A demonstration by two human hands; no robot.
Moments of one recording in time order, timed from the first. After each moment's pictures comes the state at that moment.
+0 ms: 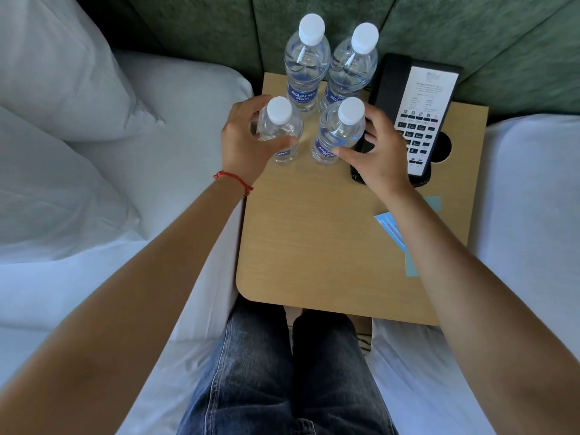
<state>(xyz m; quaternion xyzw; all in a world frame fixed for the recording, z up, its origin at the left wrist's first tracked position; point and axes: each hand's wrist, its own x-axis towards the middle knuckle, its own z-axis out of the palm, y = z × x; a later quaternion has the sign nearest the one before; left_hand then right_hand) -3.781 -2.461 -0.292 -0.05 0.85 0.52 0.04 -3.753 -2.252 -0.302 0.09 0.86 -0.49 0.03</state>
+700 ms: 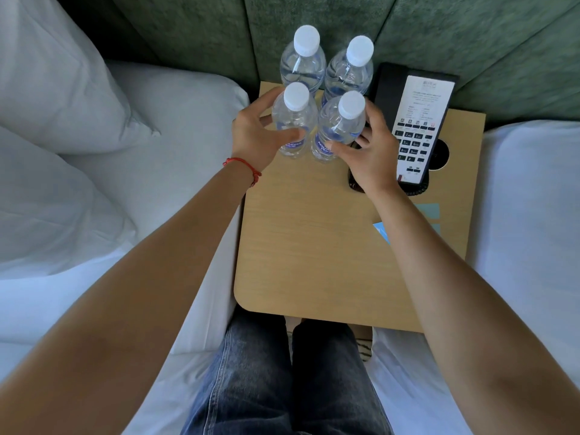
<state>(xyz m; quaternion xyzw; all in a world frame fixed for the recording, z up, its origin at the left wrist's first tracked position) -3.813 -2.441 -0.291 -0.06 0.79 0.59 0.13 -3.771 -2.262 -0.306 0.15 0.81 -0.57 0.01</state>
